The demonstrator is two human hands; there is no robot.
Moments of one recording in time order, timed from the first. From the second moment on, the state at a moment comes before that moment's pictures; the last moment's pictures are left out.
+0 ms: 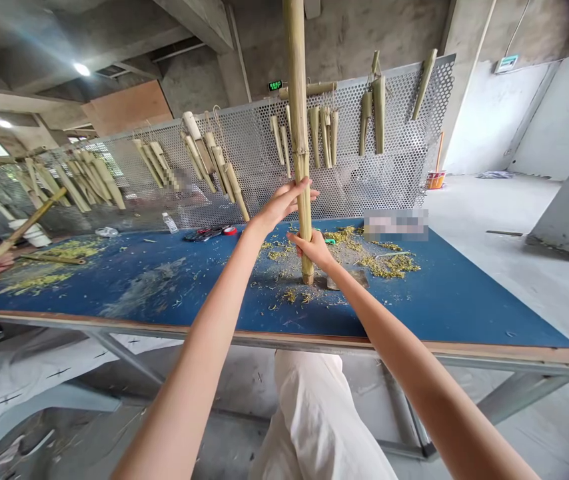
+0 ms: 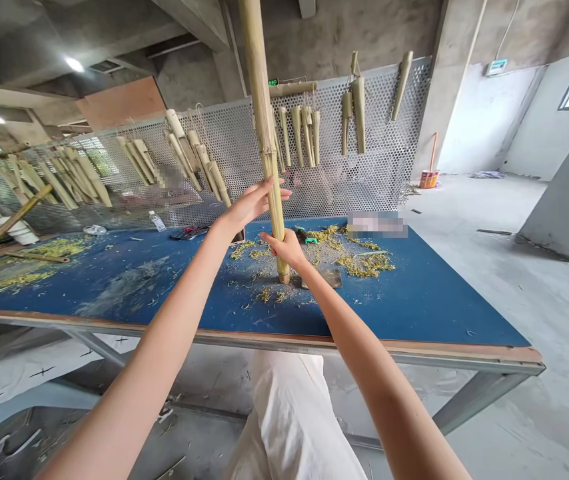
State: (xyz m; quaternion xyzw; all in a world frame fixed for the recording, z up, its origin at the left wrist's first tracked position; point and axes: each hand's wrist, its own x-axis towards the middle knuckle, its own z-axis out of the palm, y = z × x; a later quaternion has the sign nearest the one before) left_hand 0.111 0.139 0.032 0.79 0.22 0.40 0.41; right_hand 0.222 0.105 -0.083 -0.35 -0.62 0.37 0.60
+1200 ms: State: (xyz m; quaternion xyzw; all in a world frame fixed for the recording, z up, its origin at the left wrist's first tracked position) left_hand 0.100 0.128 0.050 0.77 0.25 0.51 0.29; right_hand 0.219 0.092 -0.080 -0.34 -0.63 0.36 0.60
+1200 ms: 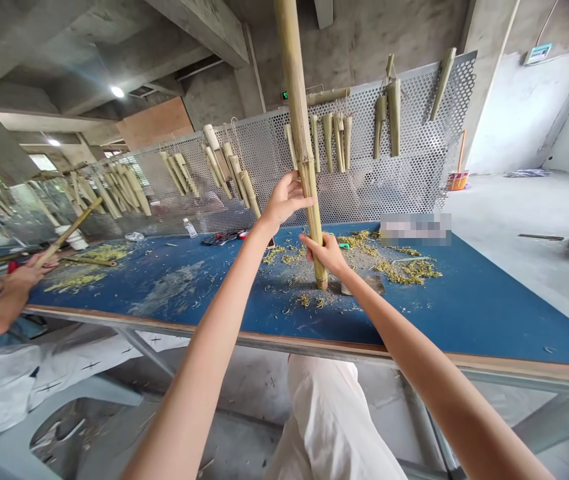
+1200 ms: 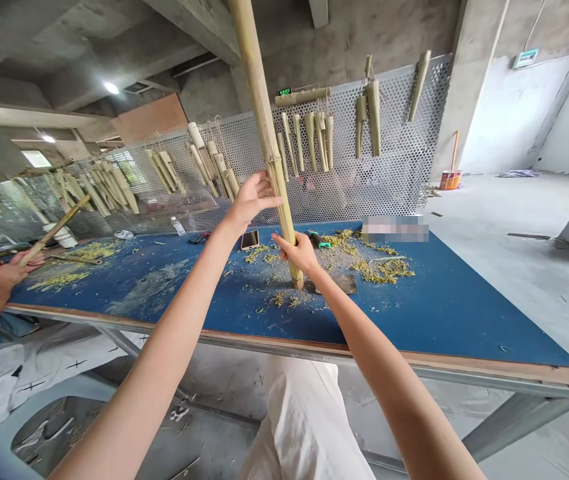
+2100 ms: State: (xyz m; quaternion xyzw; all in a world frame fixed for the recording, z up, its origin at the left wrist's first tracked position) left_hand 0.103 0.127 0.006 0.70 0.28 0.60 0.28; right_hand 0.216 0.097 -0.091 -0.34 -0.68 0.42 0.50
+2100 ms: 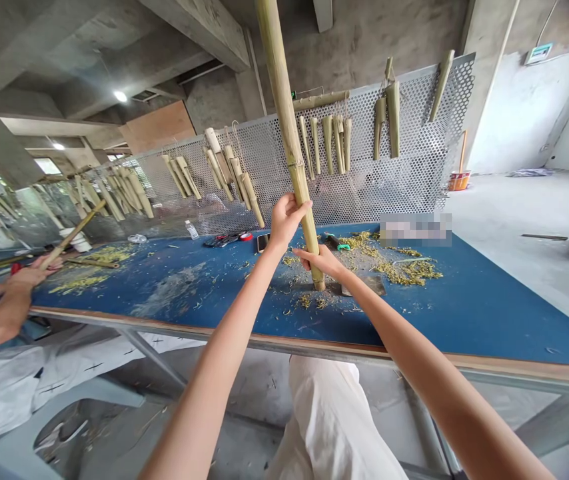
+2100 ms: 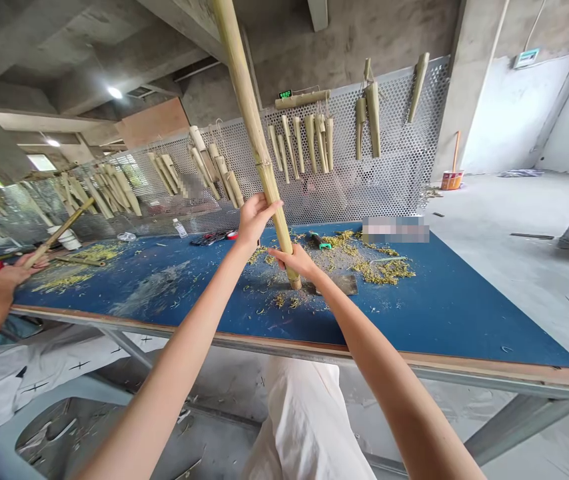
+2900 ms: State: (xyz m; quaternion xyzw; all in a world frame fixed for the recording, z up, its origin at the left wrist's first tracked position) left_hand 0.060 0.143 -0.031 0.49 0.27 0.61 0.56; right_hand 0.260 0.102 -0.083 -0.65 -0.65 -0.04 0.39
